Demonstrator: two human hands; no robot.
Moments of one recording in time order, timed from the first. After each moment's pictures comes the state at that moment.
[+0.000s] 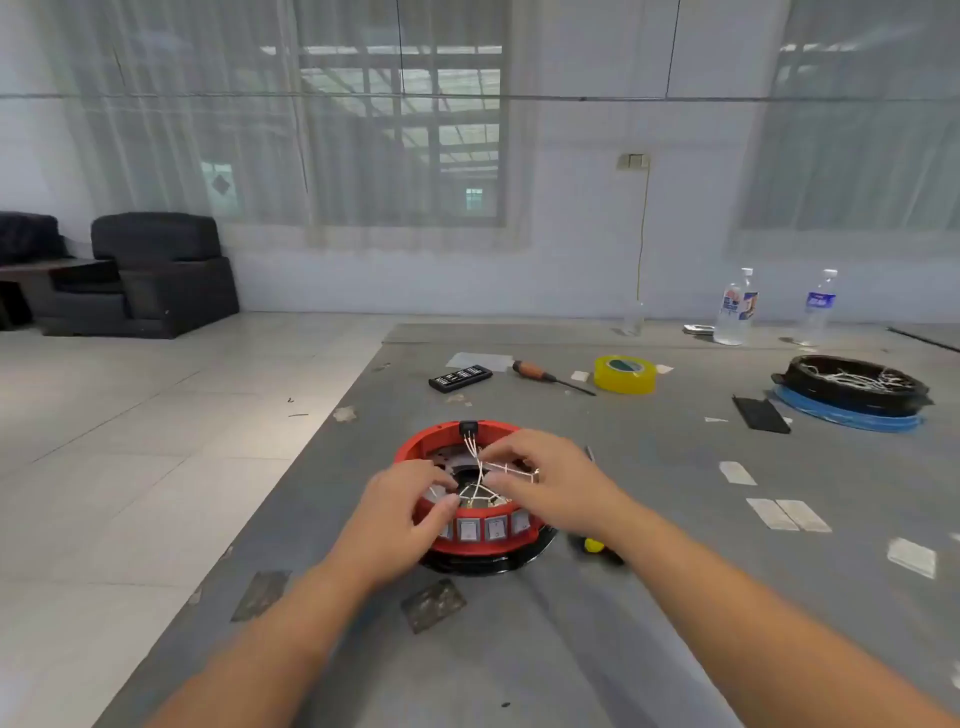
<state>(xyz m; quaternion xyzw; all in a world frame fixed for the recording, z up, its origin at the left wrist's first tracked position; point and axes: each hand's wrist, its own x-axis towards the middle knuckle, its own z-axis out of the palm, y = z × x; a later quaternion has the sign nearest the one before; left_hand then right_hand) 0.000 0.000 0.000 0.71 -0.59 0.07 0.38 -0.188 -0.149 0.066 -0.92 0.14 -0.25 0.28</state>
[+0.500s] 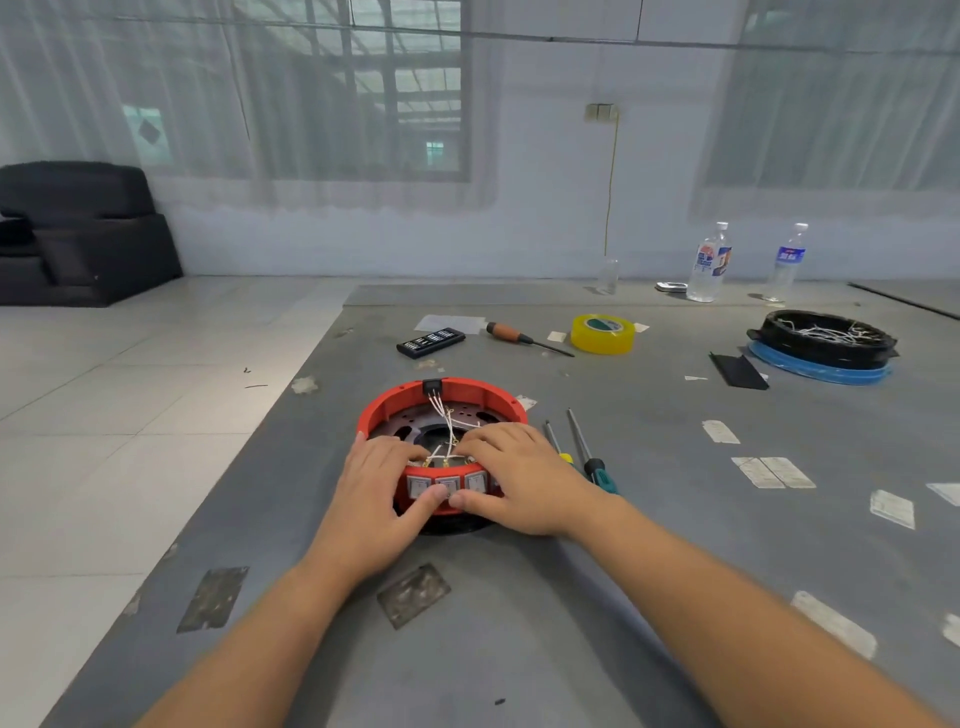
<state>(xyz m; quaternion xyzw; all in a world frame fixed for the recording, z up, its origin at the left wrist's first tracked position) 0.017 -0.023 -0.037 0.71 -0.58 0.13 0.38 -0.155 -0.178 0.005 -0.98 0.14 -0.15 0.02</state>
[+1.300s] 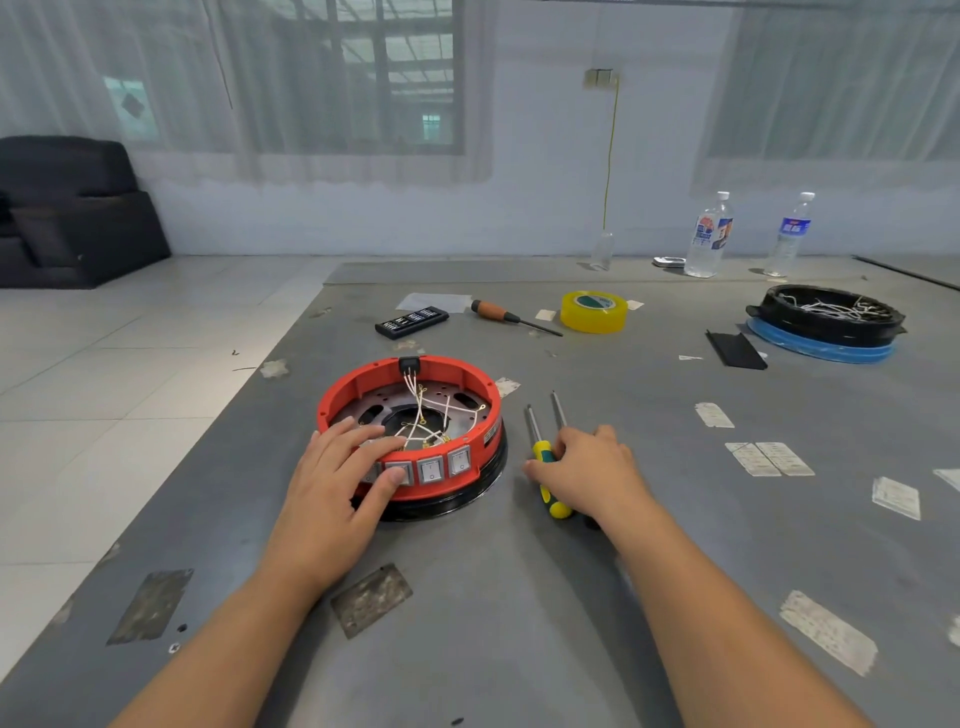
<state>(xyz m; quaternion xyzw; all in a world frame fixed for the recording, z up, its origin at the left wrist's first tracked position) 0.011 -0.024 -0.040 0.74 -0.55 0.11 0.37 -0.201 -0.223 -0.005 -0.82 0.53 -0.08 0.17</state>
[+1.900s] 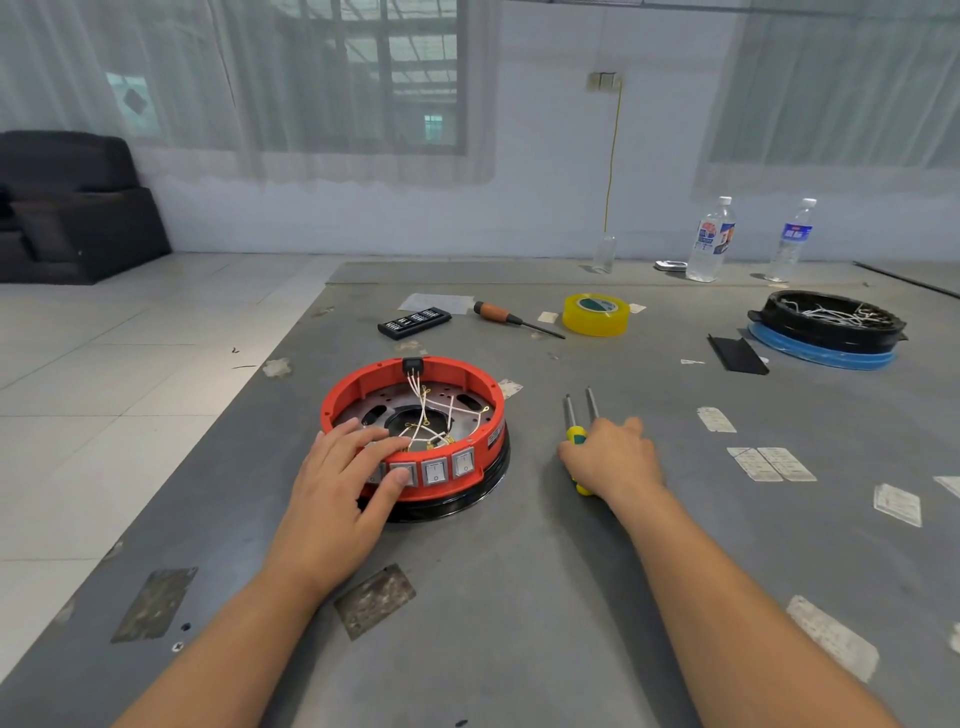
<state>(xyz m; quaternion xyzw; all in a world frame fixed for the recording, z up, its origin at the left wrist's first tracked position) 0.009 -0.022 -0.039 0.75 -0.54 0.10 0.36 -0.202 -0.254 -0.005 -0.78 0.60 -0.10 0.15</state>
